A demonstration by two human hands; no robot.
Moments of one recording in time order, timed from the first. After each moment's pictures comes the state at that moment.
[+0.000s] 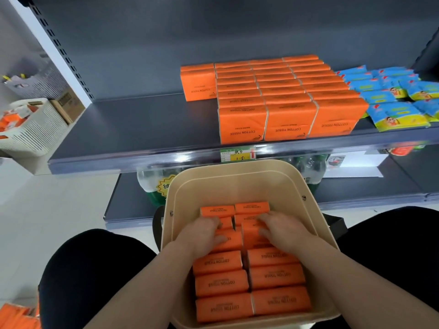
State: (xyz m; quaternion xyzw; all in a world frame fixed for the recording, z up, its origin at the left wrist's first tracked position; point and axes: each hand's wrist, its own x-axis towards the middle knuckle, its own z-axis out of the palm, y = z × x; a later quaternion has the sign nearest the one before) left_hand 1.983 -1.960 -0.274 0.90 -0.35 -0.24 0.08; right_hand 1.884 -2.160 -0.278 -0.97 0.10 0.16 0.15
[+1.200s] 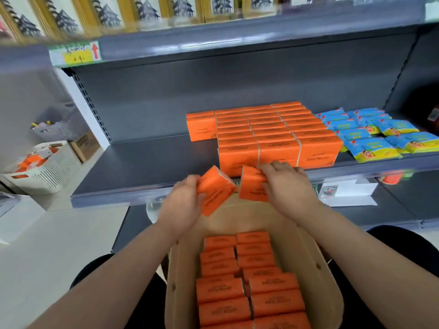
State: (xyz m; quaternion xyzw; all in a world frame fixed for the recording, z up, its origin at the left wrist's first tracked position) left_hand 2.016 -1.959 -0.148 0.92 -0.31 0.08 0.23; right_hand 1.908 -2.170 -0.130 -0.98 0.13 -0.18 0.02
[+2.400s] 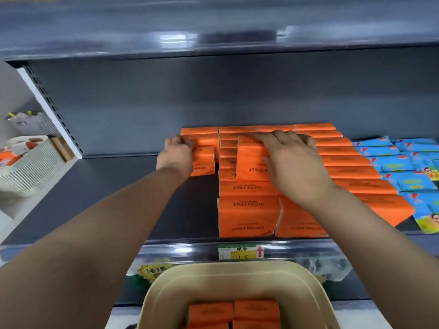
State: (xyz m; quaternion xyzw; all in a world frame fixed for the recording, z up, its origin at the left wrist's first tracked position) left_hand 2.265 -2.083 -0.124 0.97 -0.20 0.08 0.06; right_hand 2.091 -2.258 -0.090 -0.95 0.07 -0.29 -0.05
